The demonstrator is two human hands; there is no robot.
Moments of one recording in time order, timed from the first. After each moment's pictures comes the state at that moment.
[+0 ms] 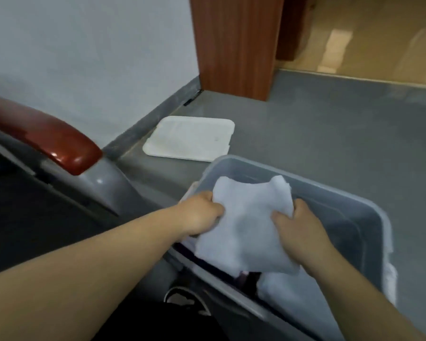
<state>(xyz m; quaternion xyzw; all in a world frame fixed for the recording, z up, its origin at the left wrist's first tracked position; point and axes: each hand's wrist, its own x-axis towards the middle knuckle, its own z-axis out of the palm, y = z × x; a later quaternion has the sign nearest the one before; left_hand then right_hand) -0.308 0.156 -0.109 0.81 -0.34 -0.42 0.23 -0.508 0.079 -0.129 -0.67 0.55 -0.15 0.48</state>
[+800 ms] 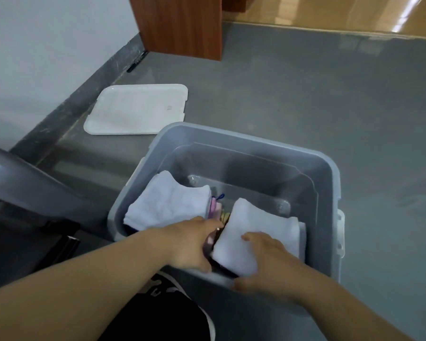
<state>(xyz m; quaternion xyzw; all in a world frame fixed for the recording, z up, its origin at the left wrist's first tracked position) -0.372 0.152 -0.204 0.64 -0.64 -0.41 -0.11 -0.596 0.113 -0.223 -0.76 0.46 0.18 0.43</state>
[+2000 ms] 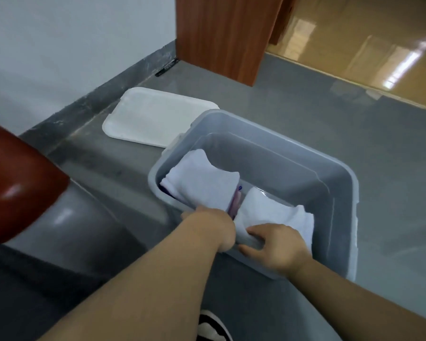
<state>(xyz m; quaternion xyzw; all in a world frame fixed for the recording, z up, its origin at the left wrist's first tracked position) -0.230 0.062 -0.224 0.71 -0.59 -0.33 -0.19 -0.412 0.015 -0.269 -0.88 0.43 0.06 0.17</state>
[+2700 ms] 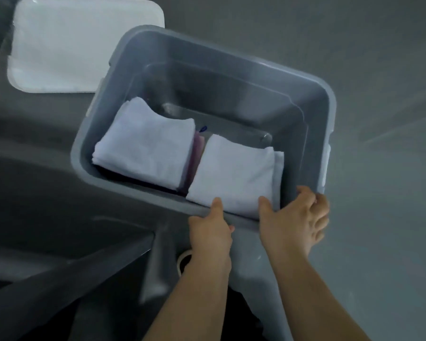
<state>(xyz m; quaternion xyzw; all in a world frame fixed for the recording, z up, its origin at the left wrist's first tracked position) -0.346 0.070 -0.241 0.73 0.19 -0.54 0.38 -0.446 0.037 -0.230 -0.47 0.85 -0.06 0.24</state>
